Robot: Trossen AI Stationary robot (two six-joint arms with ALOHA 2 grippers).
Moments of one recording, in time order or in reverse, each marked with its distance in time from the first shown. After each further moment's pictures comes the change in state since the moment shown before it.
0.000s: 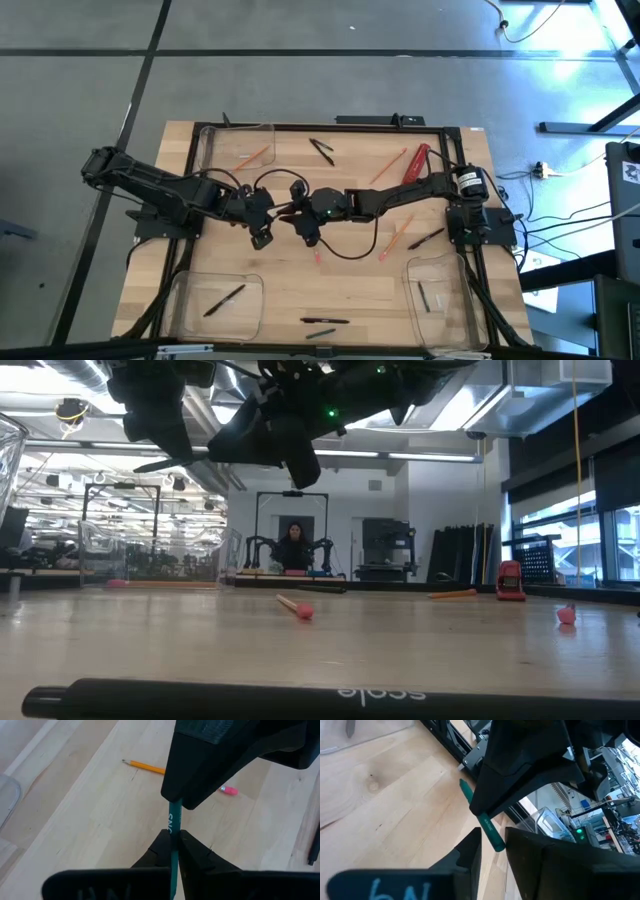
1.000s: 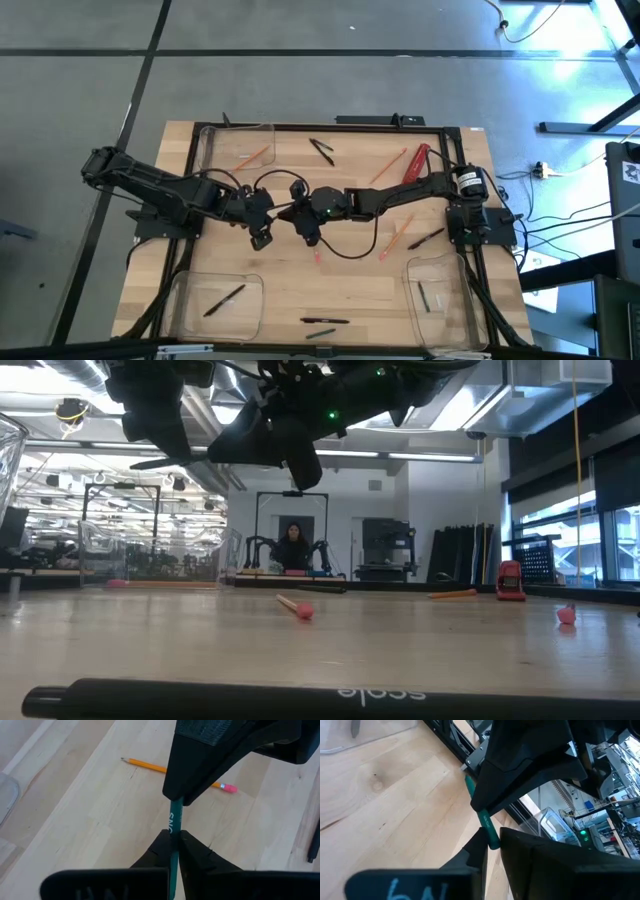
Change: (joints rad) left arm 0.000 0.000 0.000 -0.002 0.003 0.000; right arm 0.000 0.001 0.000 -0.006 -0.024 0.003
